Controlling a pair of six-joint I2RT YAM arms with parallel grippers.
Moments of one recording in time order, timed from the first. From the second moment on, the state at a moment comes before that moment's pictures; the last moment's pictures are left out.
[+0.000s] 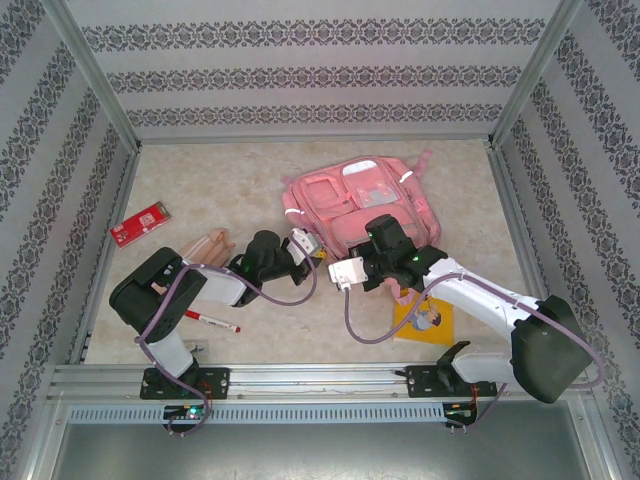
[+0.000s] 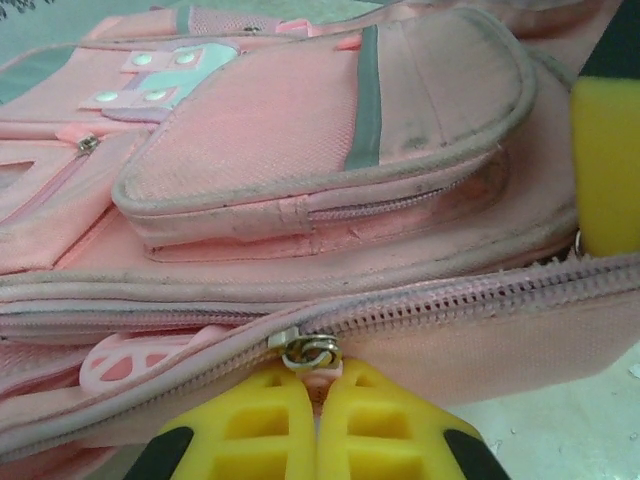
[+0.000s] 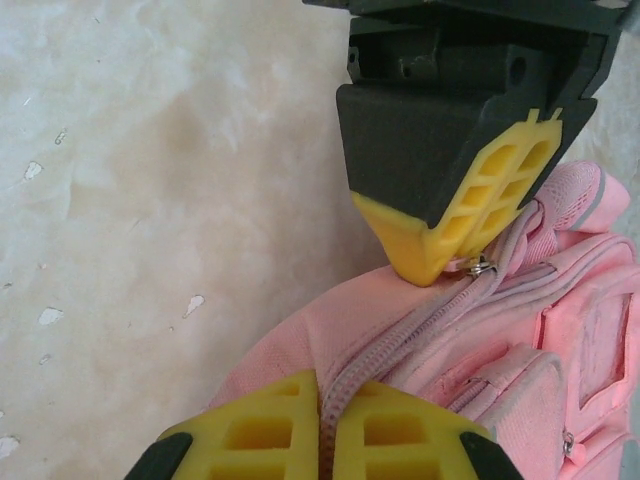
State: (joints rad) left arm -0.62 1.71 0.57 0.77 0.37 0.18; right arm 0.63 1.27 0.76 -0.35 -0.29 -1.26
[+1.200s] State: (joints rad) left arm -0.38 1.65 0.51 0.76 0.40 0.21; right arm 0.58 1.21 0.71 -0.35 -0.32 -1.26
